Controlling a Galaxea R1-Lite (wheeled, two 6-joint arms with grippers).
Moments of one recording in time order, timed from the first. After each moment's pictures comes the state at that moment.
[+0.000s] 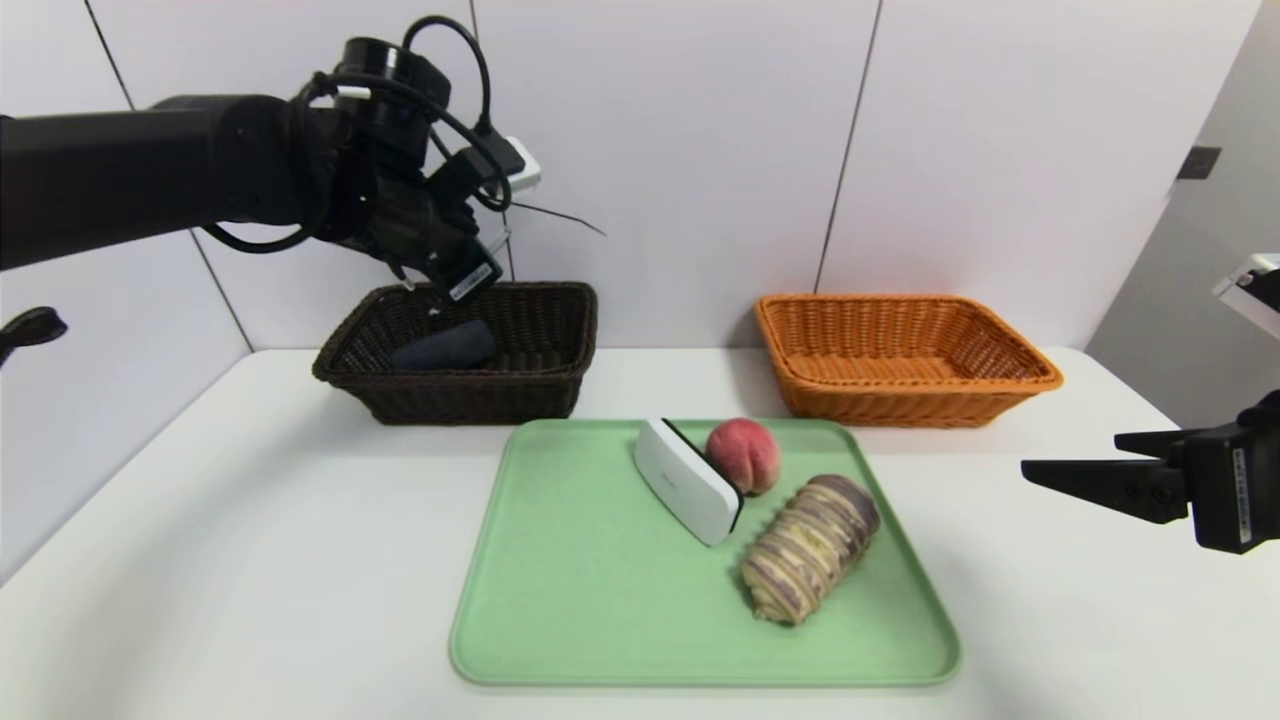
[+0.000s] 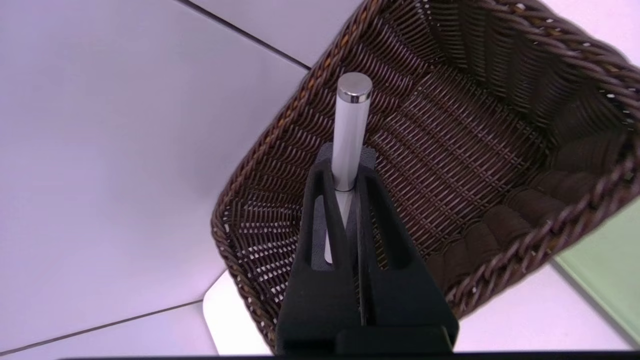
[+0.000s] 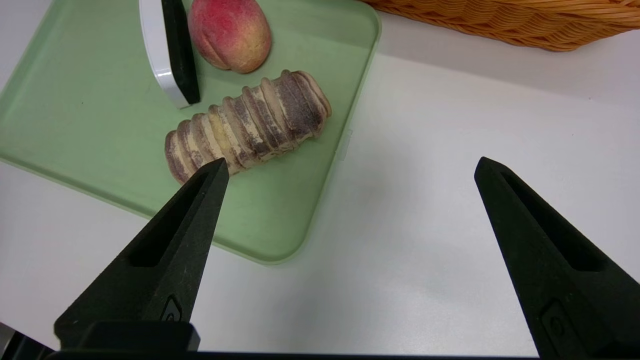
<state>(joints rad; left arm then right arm) -0.34 2.03 -1.97 0.44 0.15 0.70 0.16 1.19 -0.87 0.26 0.21 -0.02</state>
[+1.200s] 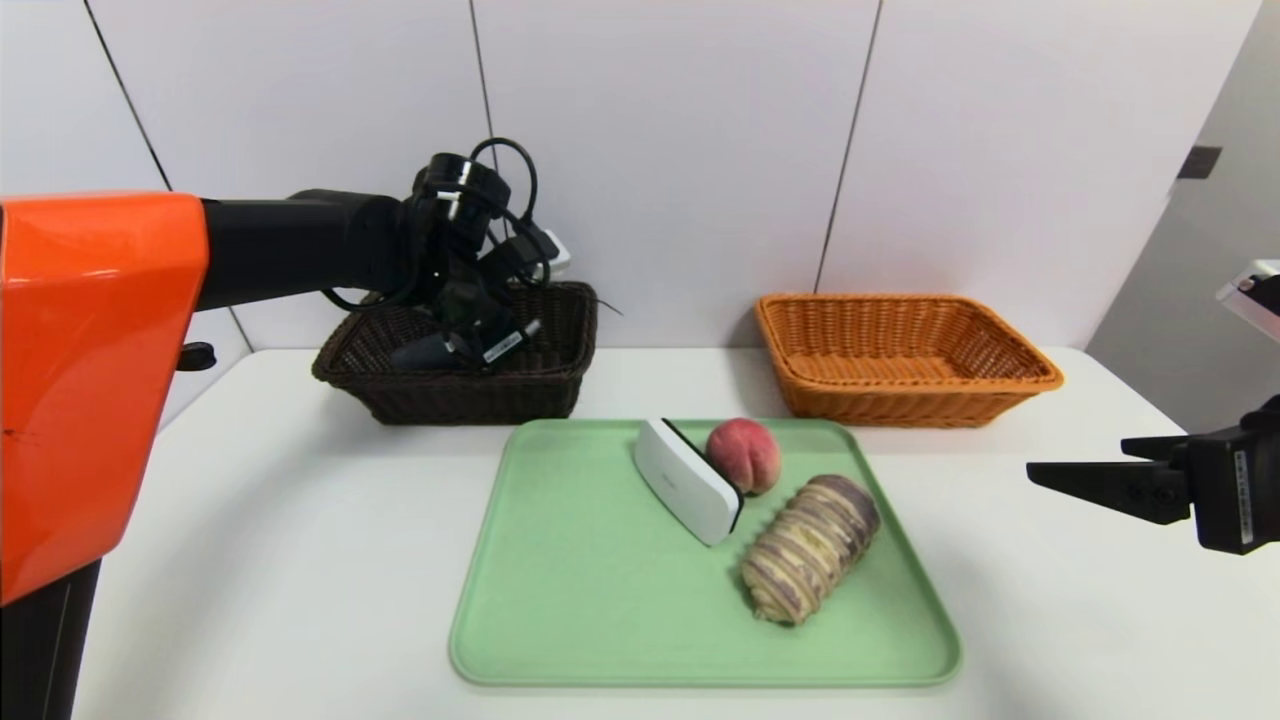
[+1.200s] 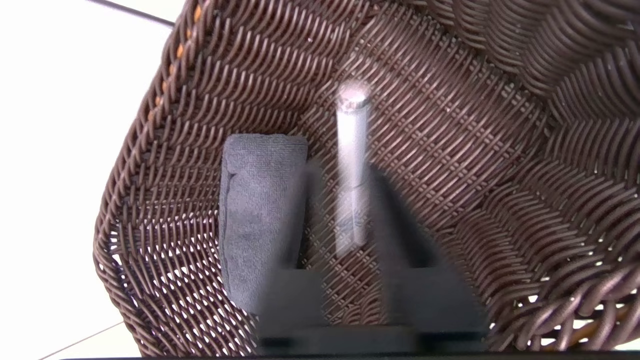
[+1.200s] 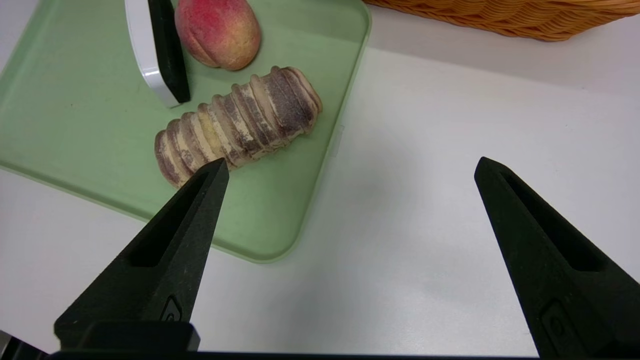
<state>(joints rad) -0.34 2.19 -1.97 0.45 0.15 0.69 0.13 1.19 -0.86 0.26 0.22 -0.02</state>
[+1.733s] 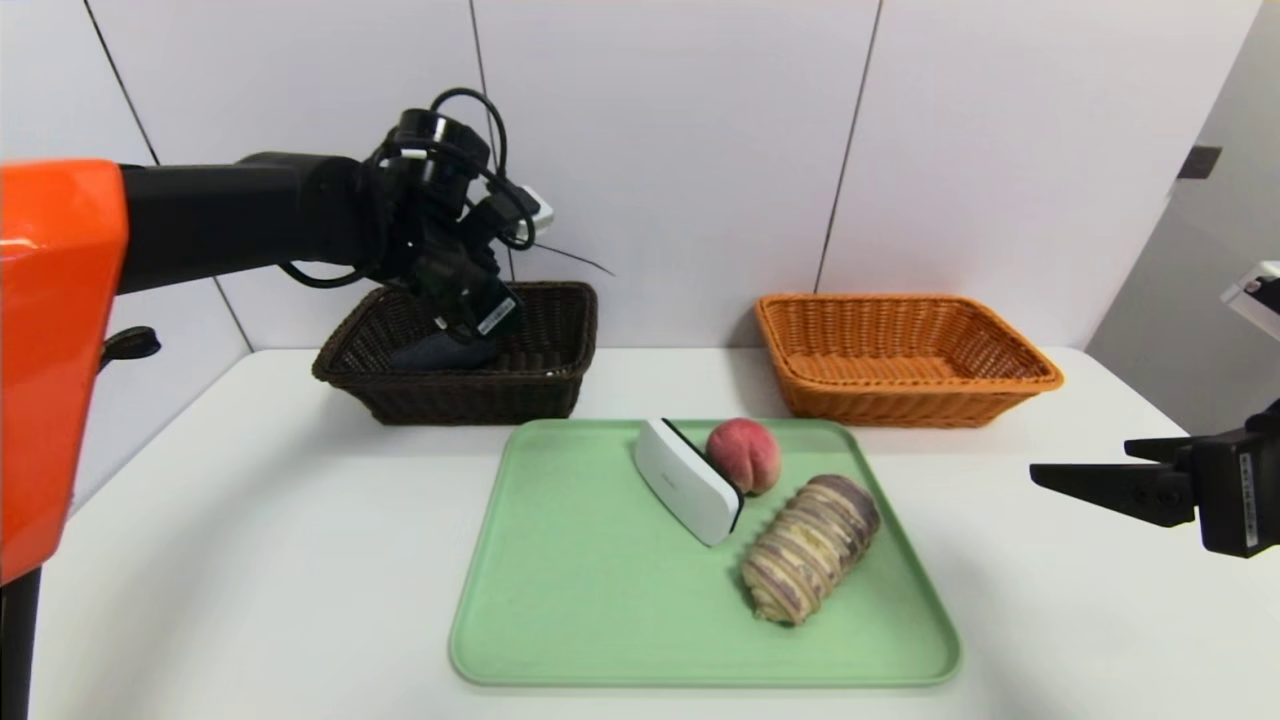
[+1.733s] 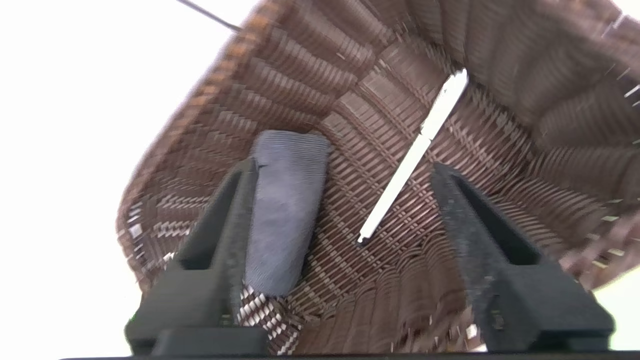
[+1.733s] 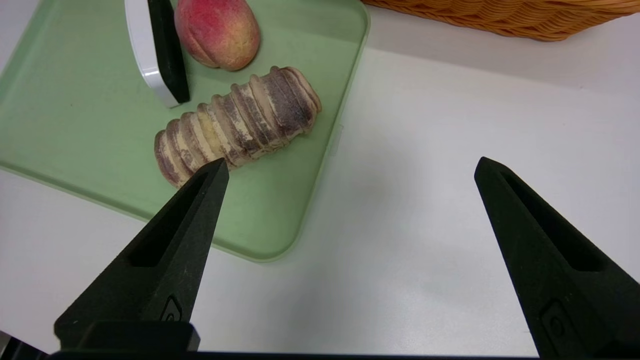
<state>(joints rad) -0.34 2.11 -1.97 0.45 0.15 0.56 0.13 1.18 -0.85 0.26 0.21 -0.02</state>
